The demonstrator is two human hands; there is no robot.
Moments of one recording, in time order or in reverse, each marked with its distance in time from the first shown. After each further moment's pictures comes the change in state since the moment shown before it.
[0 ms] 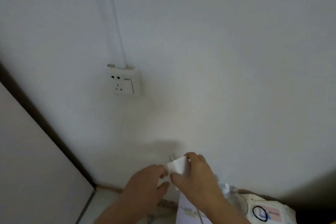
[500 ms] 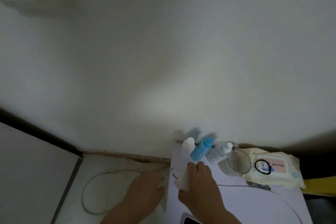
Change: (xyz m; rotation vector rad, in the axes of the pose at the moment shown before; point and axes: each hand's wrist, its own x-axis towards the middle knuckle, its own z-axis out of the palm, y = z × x) left_hand 0.034 -0.079 0.183 0.070 -0.466 -0.143; right_hand 0.012 0.164 0.132 -0.360 -0.228 0.156
